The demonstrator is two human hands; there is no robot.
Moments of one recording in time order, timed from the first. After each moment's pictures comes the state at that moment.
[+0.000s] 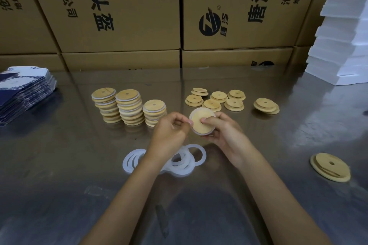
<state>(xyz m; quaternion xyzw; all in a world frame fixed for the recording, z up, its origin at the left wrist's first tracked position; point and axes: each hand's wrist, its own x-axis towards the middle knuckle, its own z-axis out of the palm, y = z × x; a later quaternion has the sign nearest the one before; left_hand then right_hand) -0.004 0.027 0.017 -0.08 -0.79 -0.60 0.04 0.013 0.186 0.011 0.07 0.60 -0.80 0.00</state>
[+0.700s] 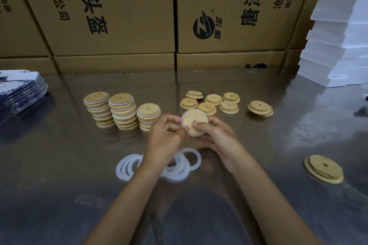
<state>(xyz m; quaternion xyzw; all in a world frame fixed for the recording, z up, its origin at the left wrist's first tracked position) -0.004 0.033 0.014 -0.06 -0.76 -0.65 0.05 0.015 0.182 0.014 0.08 0.64 -0.76 -0.01</state>
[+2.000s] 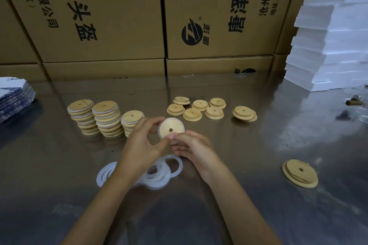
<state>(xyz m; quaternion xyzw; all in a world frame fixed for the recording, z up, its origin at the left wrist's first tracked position) -0.009 0.023 0.009 -0.20 -0.85 -0.45 0.18 0.020 0.181 0.009 0.08 0.60 -0.80 0.05</state>
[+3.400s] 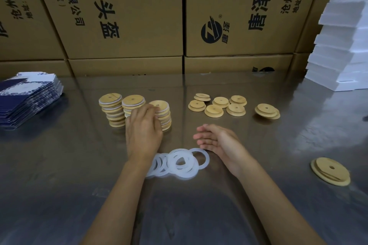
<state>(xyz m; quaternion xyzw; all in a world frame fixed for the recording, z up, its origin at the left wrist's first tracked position) -0.036 -0.025 0.003 -0.08 -0.90 -0.25 0.35 0.015 0.176 0.004 0.10 0.62 -0.78 0.02</state>
